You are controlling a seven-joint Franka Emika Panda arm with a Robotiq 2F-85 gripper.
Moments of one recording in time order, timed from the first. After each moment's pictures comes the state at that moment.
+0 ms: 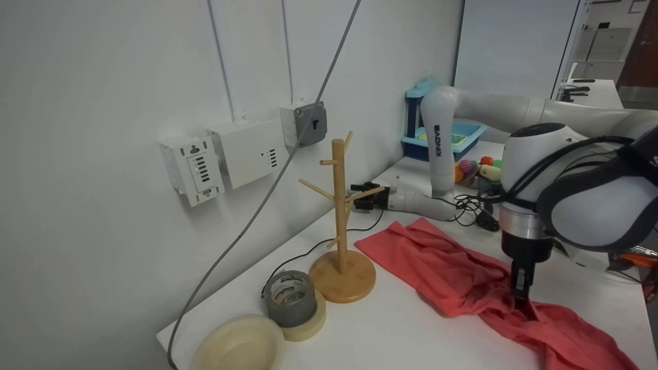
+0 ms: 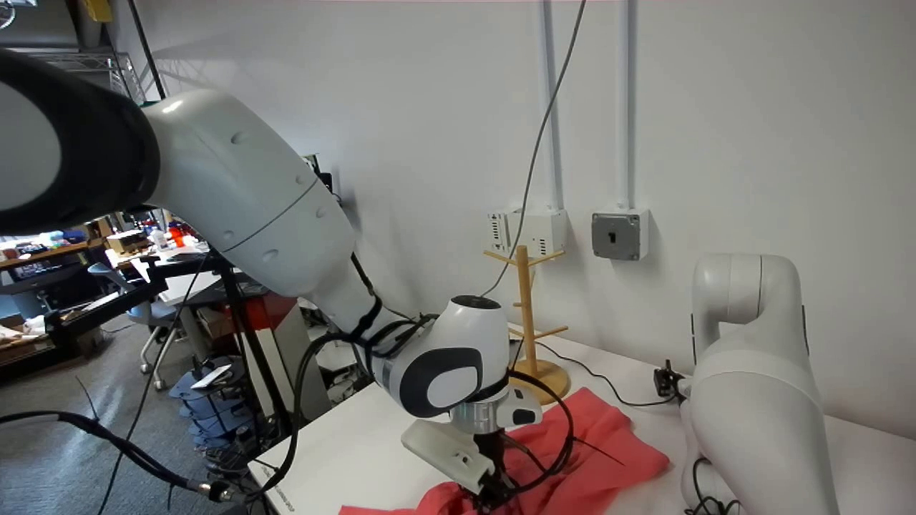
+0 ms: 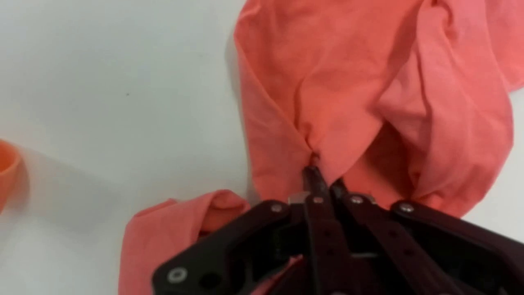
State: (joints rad) arm -0.07 0.49 0.02 -2.19 -0.09 2.53 -0.22
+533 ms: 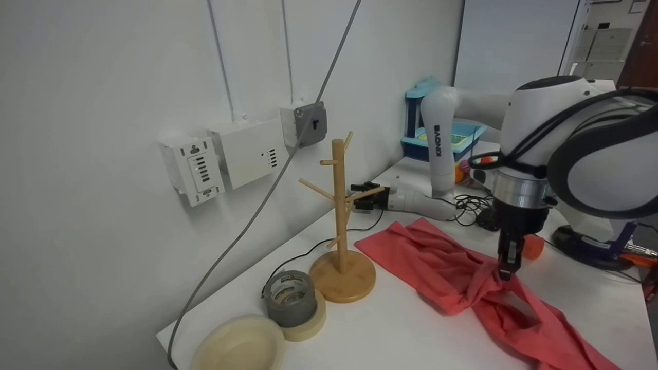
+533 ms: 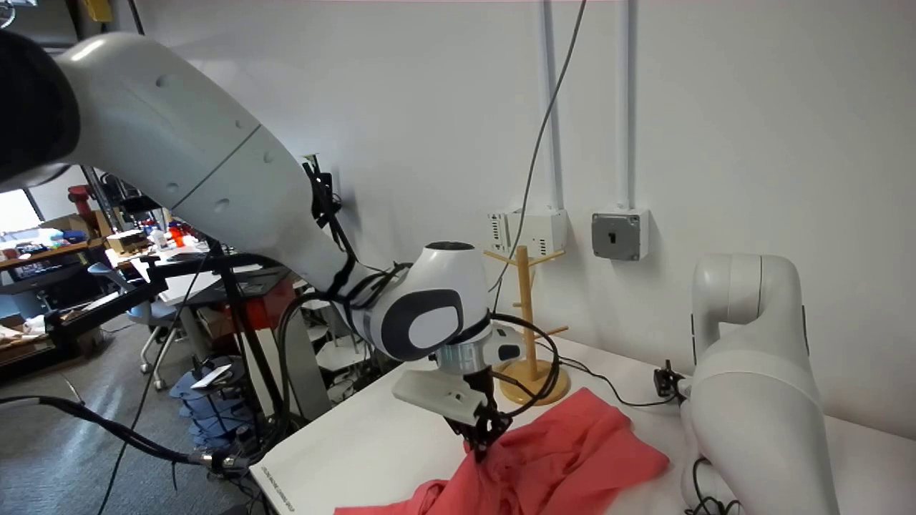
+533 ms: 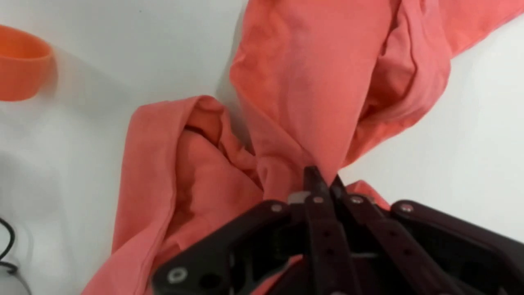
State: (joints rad) arm -0.05 0.34 0.06 -2.20 -0.09 2.51 -0.28
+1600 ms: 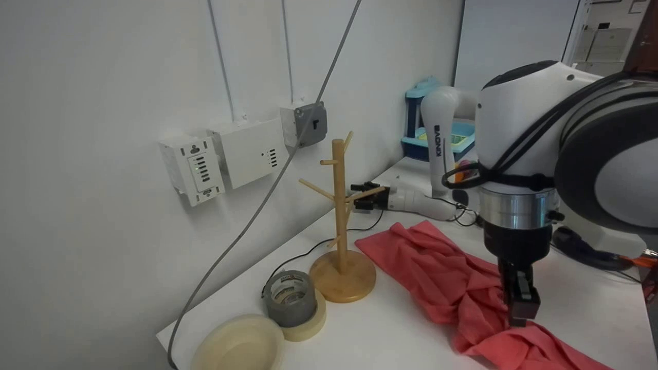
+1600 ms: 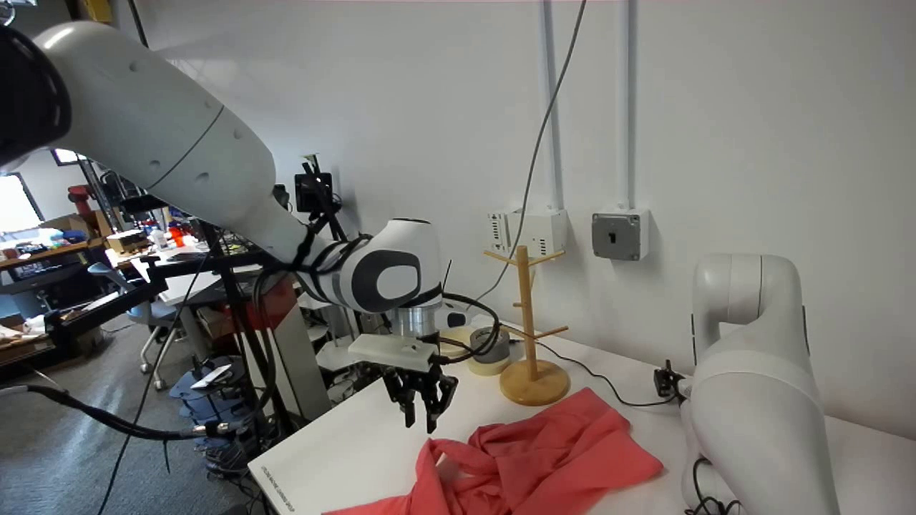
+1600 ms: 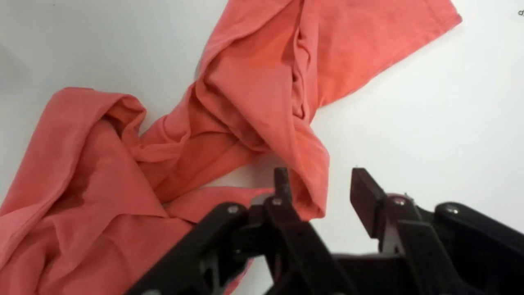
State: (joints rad) arm 0.07 0.28 0.13 -2.18 -0.09 2.26 -0.28
